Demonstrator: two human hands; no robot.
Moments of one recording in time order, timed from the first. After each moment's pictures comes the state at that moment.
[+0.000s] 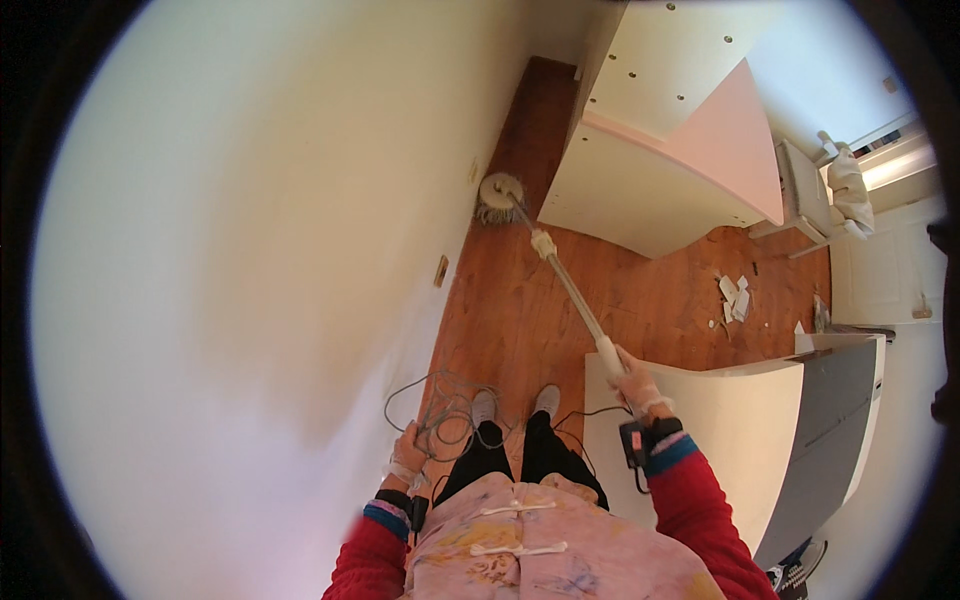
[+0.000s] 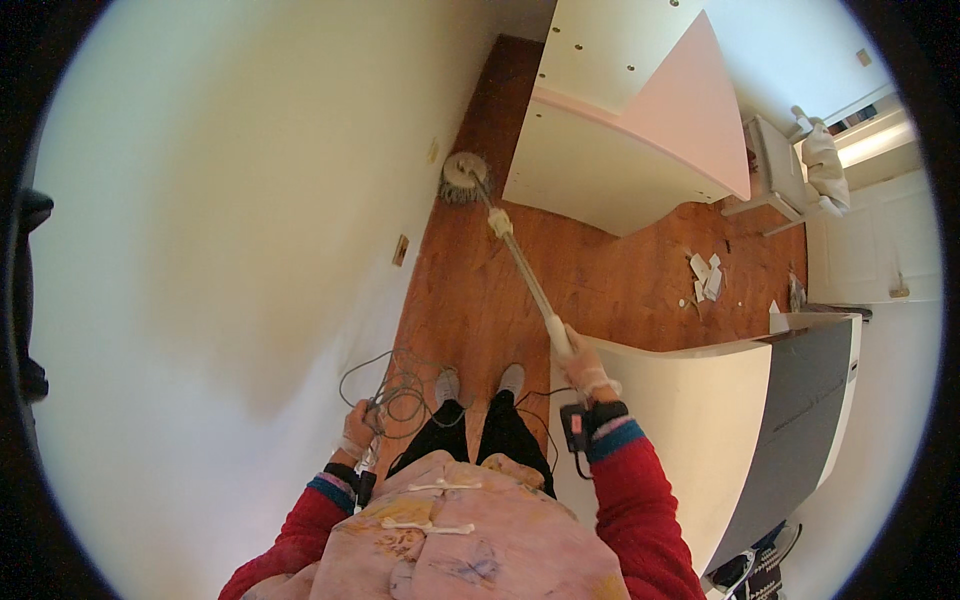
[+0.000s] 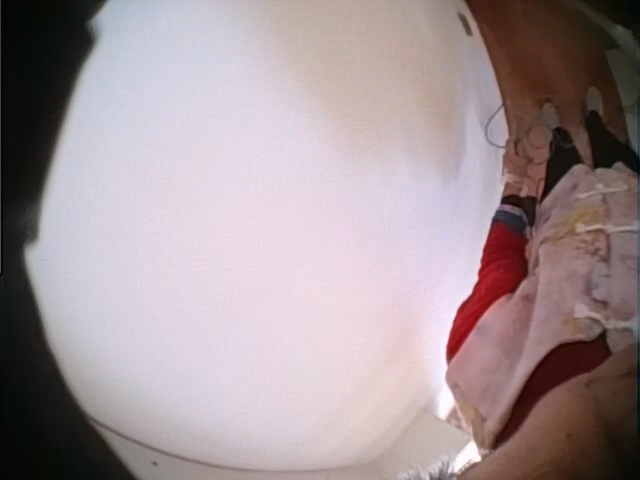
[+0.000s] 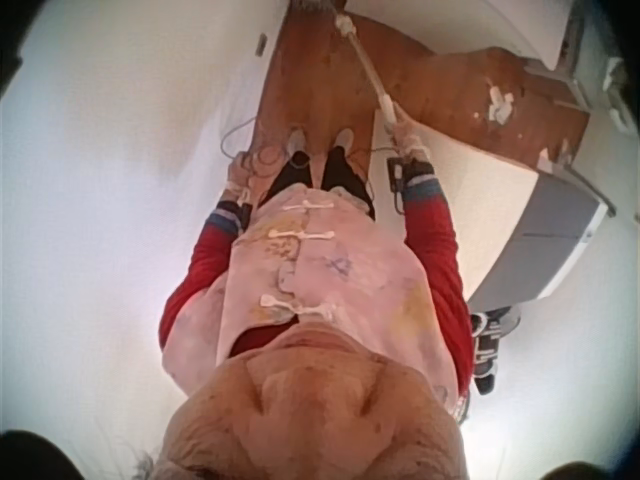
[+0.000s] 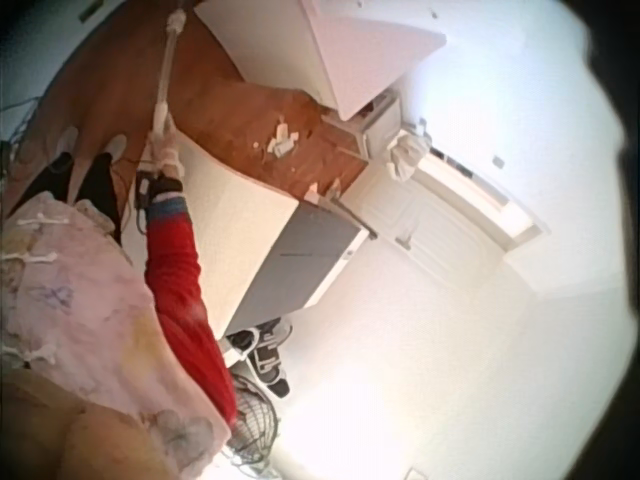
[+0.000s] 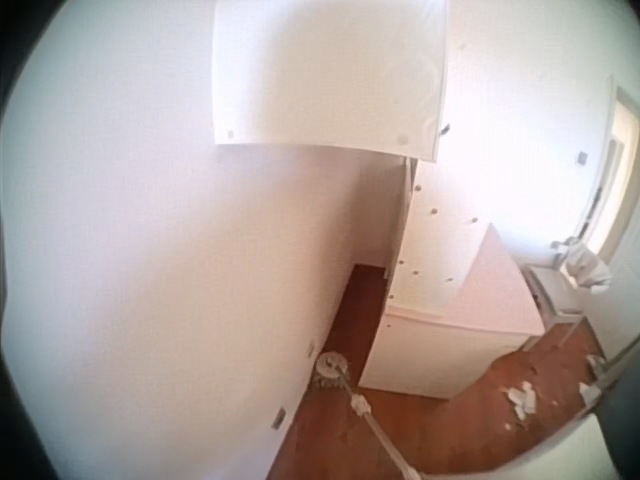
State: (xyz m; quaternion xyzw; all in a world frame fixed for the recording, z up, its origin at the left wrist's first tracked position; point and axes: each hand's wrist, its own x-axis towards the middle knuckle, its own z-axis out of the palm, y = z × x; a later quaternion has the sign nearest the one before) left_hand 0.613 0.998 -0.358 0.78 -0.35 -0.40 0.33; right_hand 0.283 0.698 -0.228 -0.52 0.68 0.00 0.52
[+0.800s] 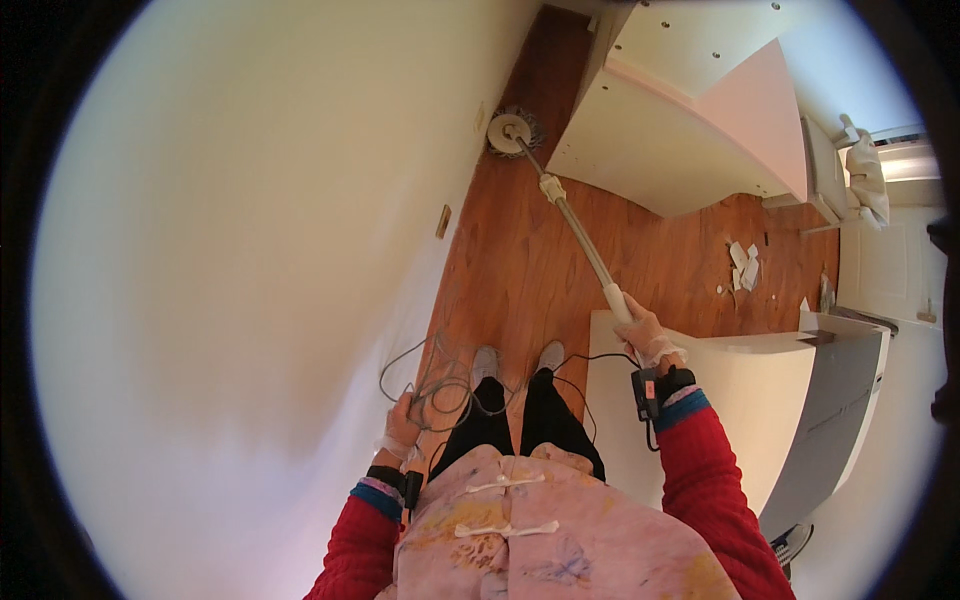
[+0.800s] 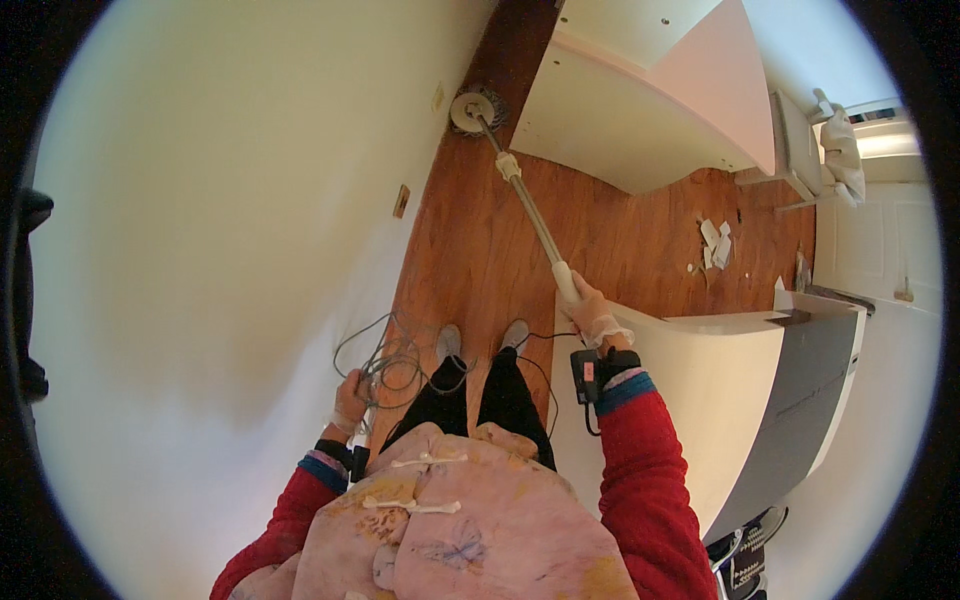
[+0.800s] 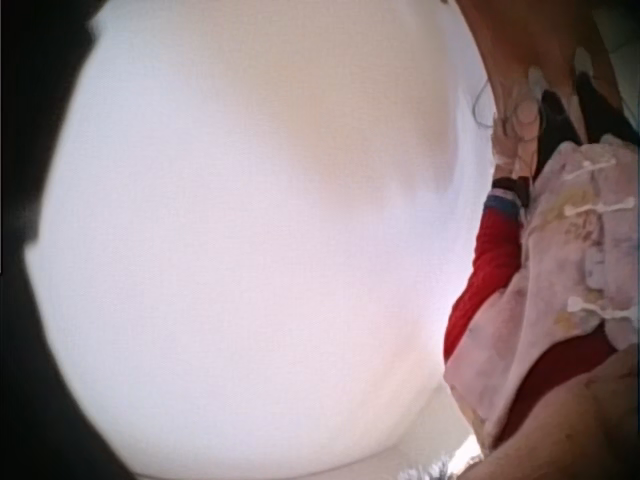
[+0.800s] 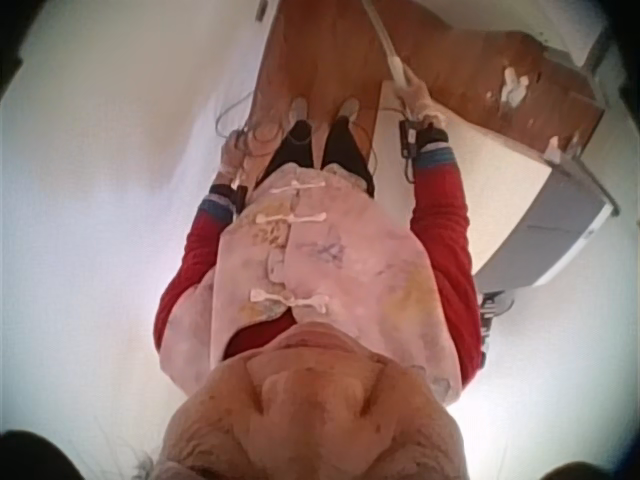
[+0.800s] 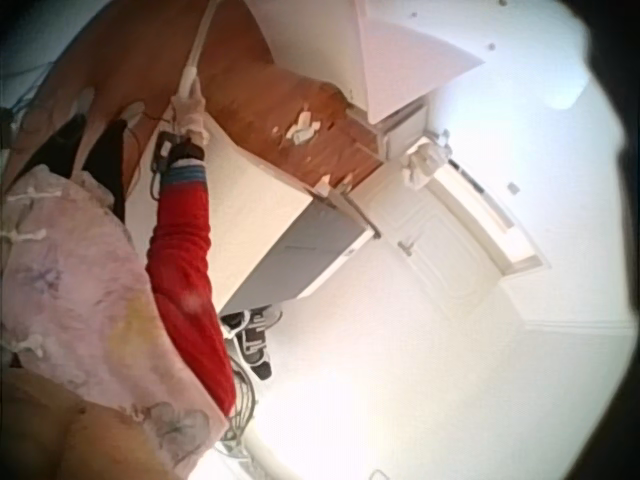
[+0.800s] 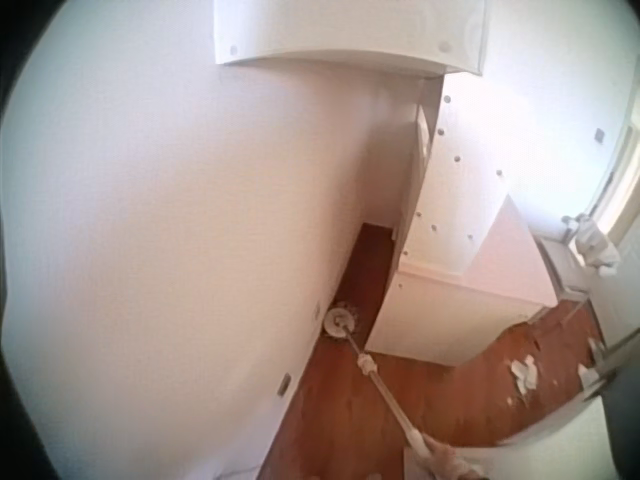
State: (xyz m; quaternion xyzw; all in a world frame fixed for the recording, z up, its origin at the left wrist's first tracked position) left_hand 0.669 0.984 -0.345 0.77 -0.38 -0.38 0.34; right_hand 0.348 0.640 -0.217 -0.53 0.66 0.04 0.52
